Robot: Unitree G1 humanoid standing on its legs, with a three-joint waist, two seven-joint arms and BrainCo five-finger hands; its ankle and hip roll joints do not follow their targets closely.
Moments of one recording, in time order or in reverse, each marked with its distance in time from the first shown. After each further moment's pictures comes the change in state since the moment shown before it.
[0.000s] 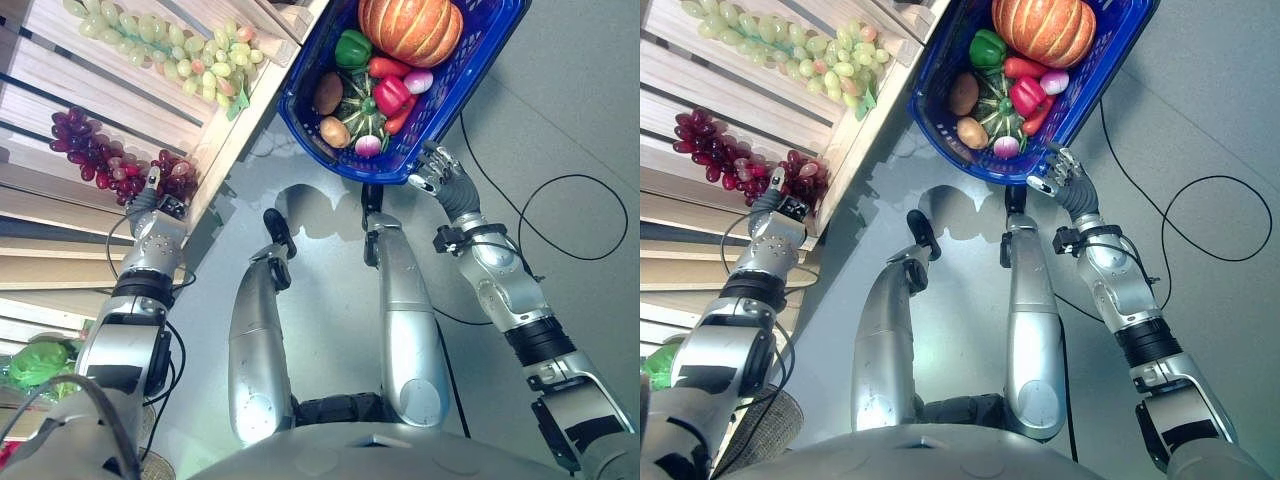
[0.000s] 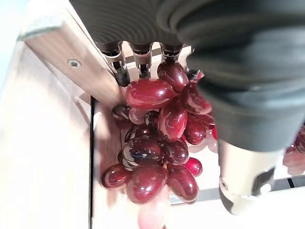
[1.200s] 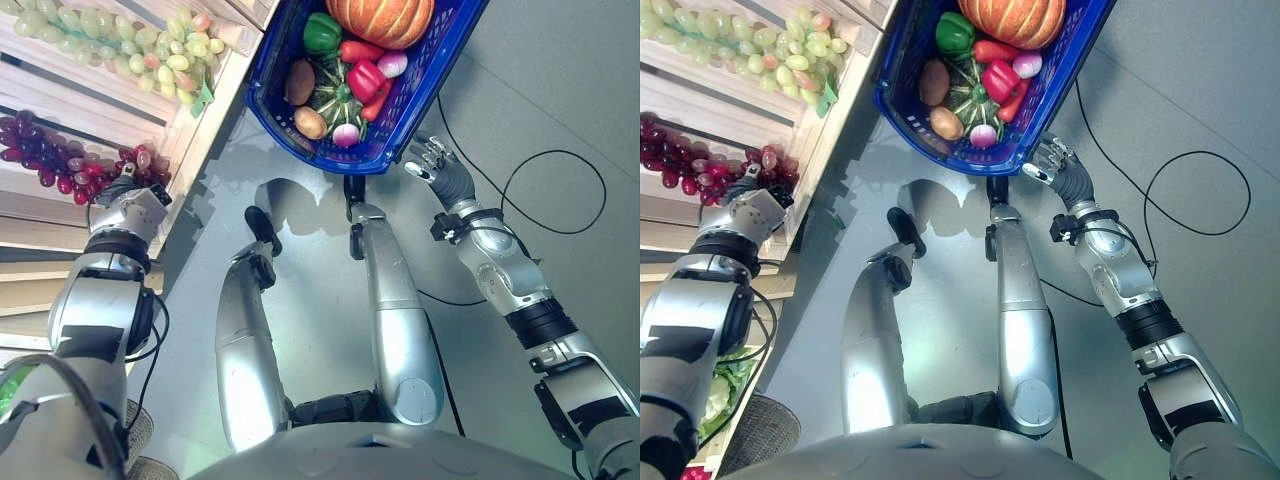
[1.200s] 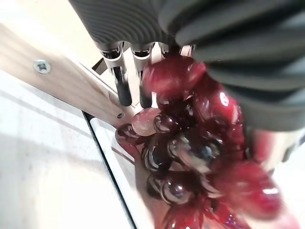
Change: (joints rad) left arm -0.237 0.093 -0.099 0.298 0.315 0.269 0.099; right arm -0.097 -0.040 0.066 0.049 0.109 0.016 0.013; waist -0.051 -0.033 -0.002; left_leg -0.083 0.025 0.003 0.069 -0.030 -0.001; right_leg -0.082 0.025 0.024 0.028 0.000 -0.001
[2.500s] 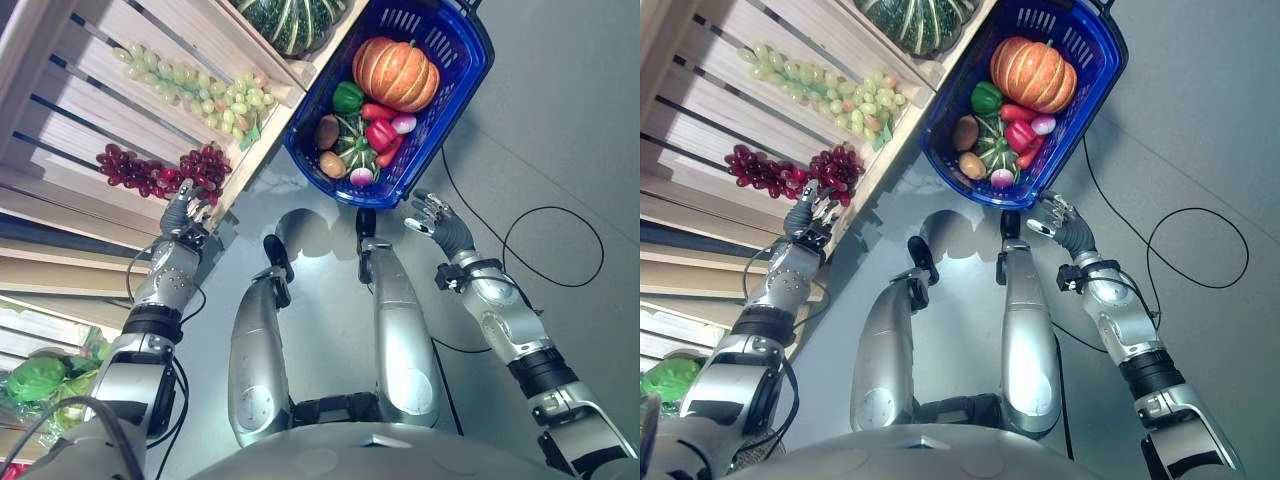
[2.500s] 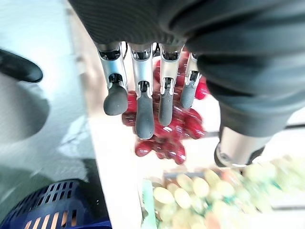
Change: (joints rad) left arm 0.485 -0.174 0.098 -0.508 -0.094 -0.308 -0.526; right arm 0.285 0.049 -0.092 -0.012 -0.143 -0.003 0.086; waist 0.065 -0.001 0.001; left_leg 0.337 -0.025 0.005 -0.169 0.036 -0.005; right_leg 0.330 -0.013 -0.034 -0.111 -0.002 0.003
